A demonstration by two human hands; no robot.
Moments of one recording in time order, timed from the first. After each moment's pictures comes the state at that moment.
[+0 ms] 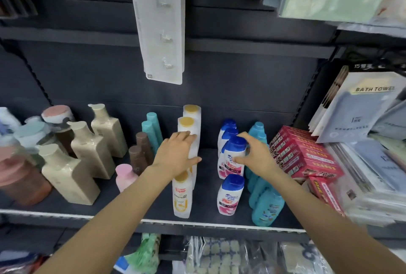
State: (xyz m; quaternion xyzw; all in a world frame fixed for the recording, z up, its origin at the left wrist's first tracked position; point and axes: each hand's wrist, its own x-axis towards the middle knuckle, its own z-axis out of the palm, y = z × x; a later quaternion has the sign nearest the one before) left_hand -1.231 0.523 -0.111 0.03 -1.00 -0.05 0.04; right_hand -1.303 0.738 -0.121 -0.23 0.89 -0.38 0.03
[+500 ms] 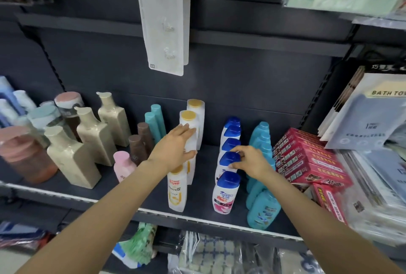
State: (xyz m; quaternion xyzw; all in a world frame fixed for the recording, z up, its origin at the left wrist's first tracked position) left_hand -1.231 0.526 -0.129 0.05 -0.99 -0.14 0.06; right_hand -1.326 0.743 -0.156 -0.24 0.91 -0.31 0.13
